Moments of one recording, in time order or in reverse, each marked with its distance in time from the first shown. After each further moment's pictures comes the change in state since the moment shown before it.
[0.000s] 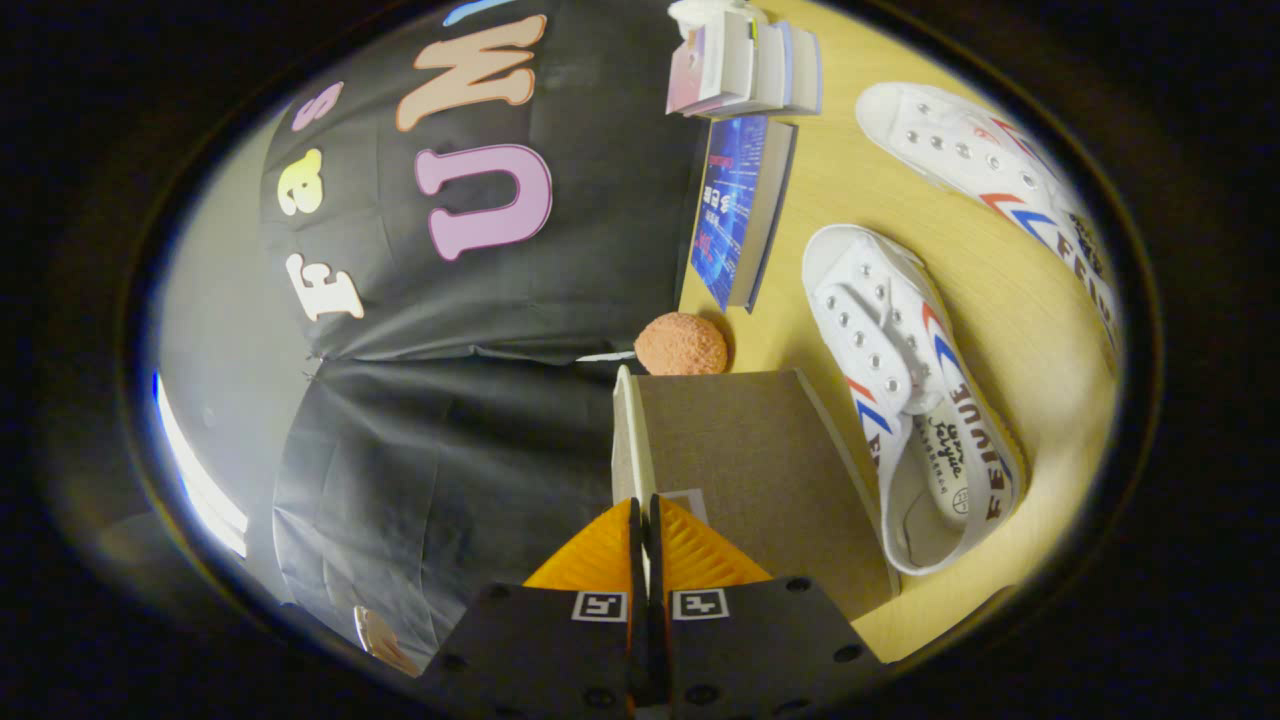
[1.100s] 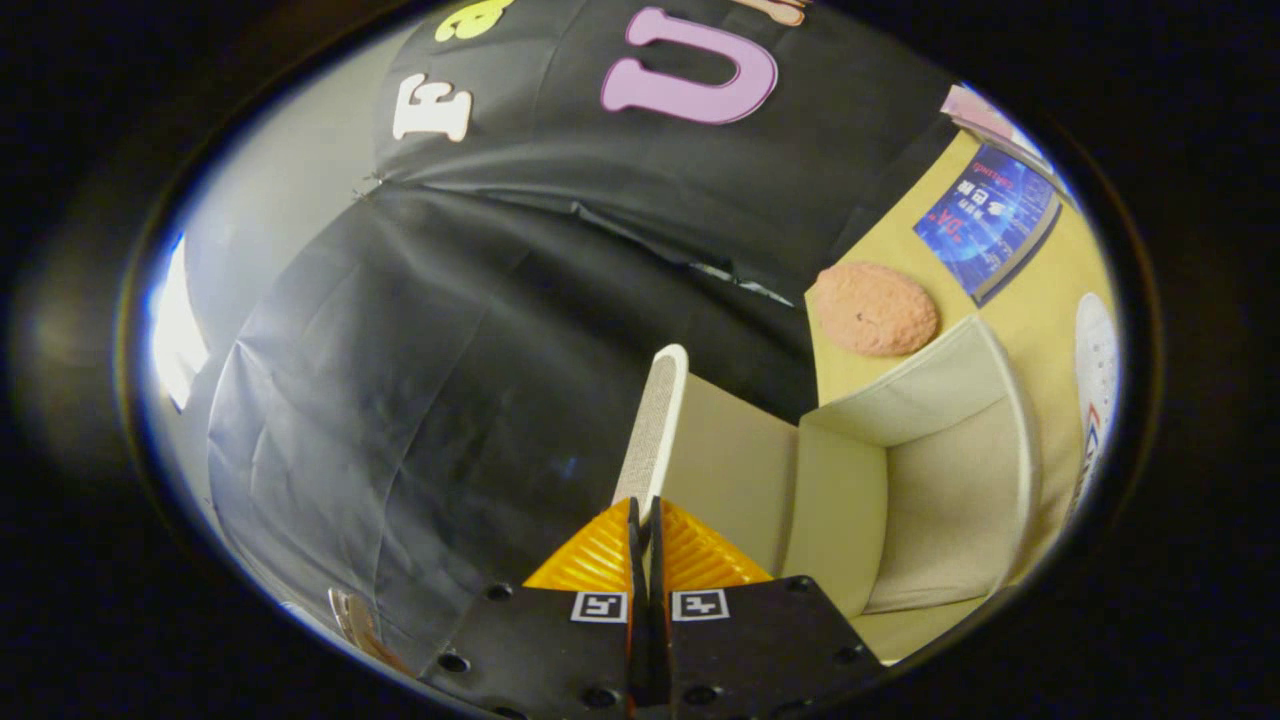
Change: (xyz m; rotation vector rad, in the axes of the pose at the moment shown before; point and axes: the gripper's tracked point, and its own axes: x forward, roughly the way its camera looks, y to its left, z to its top) arm 0.111 0.162 -0.143 -0.403 0.237 0.028
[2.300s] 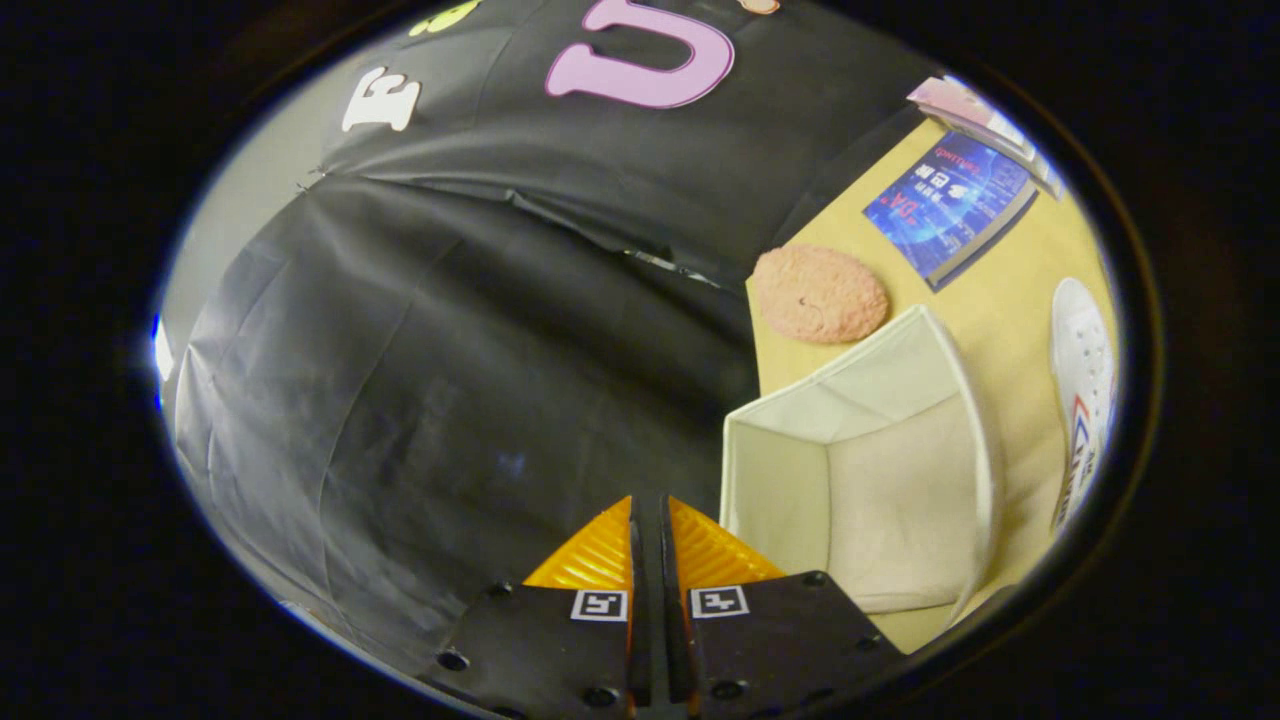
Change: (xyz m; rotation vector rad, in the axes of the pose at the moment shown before) arm -0.003 -0.068 0.018 0.007 -0.031 -0.189
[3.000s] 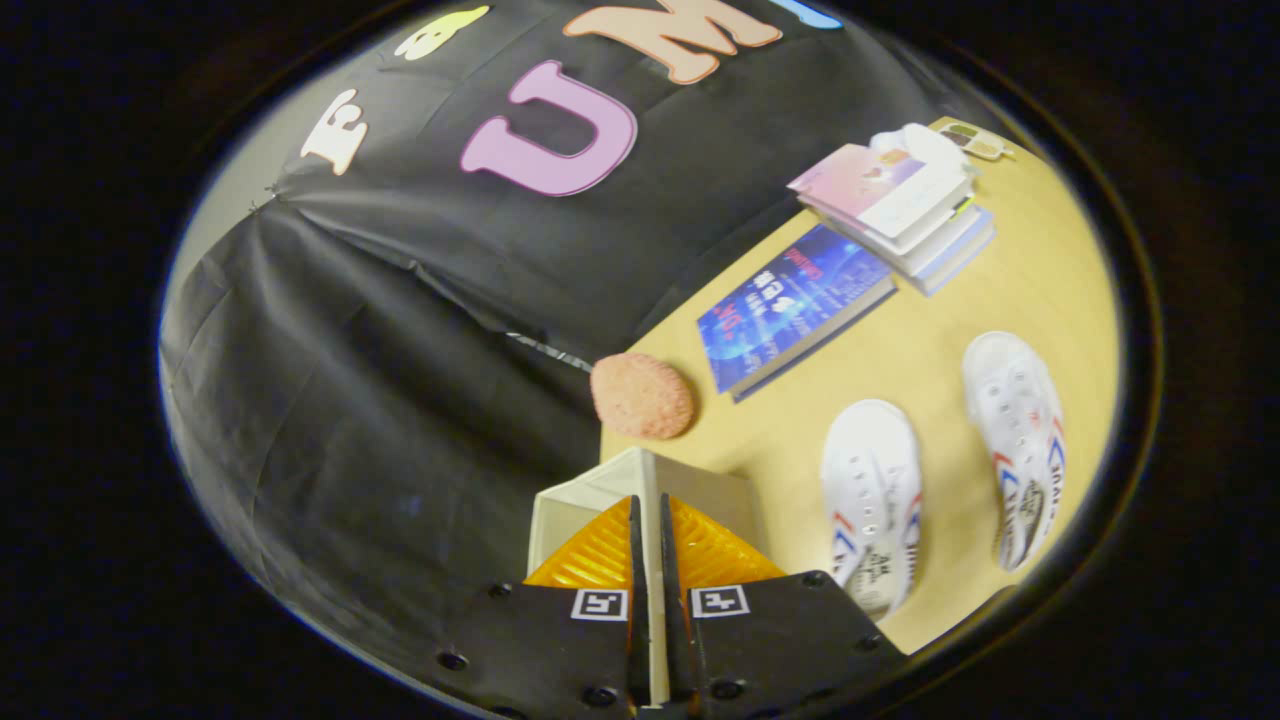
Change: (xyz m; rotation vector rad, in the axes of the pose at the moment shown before) arm -0.104 -0.157 0.084 -0.048 -0.176 -0.324
